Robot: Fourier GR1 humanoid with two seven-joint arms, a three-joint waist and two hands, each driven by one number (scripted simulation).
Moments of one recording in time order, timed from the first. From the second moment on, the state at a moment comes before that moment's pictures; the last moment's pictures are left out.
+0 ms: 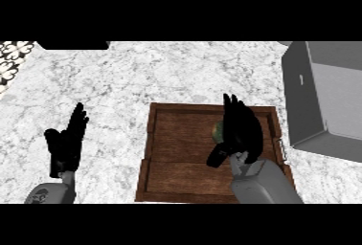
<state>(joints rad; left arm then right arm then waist) -0.09 0.22 -0.04 -1.29 0.10 0.27 0.00 -0.38 -0.01 0.41 -1.59 0.91 0.25 1.05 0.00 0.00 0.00</state>
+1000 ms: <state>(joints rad) -0.10 0.18 0.01 -1.29 0.04 0.24 0.01 -0.40 -0.01 0.34 -1.40 0.94 0.22 0.98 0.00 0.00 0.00</state>
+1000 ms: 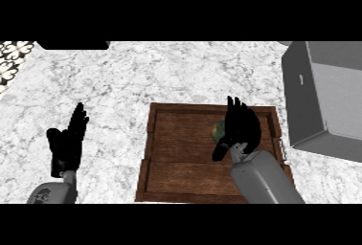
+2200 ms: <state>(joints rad) -0.10 0.17 0.07 -1.29 0.02 0.20 0.02 -0.30 -0.14 0.46 -1.34 0.96 0.09 0.59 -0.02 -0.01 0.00</state>
